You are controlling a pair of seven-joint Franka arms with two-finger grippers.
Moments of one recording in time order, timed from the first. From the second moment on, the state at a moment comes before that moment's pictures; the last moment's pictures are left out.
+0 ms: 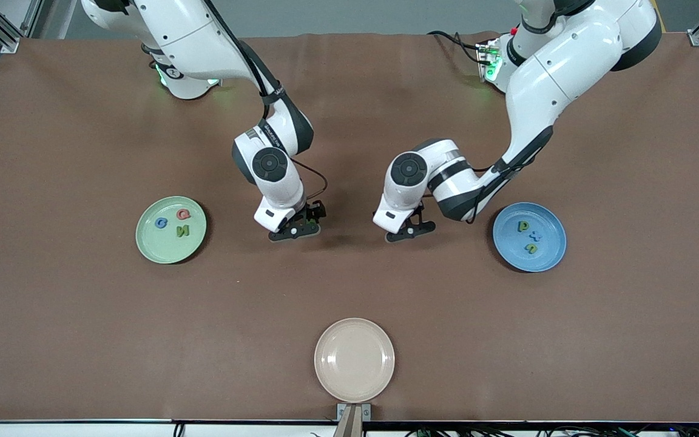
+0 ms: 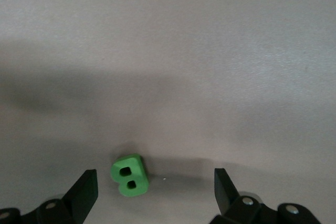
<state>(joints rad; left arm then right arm) -0.01 0.83 -0.75 -1.78 0.68 2.25 -1.31 0.70 0.59 -0.05 -1.91 0.09 2.53 0.40</state>
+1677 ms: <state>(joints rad) 0.94 0.70 -1.11 -2.23 1.00 2.33 -0.60 0.67 0.60 -0.08 -1.89 0.09 2.44 0.32</state>
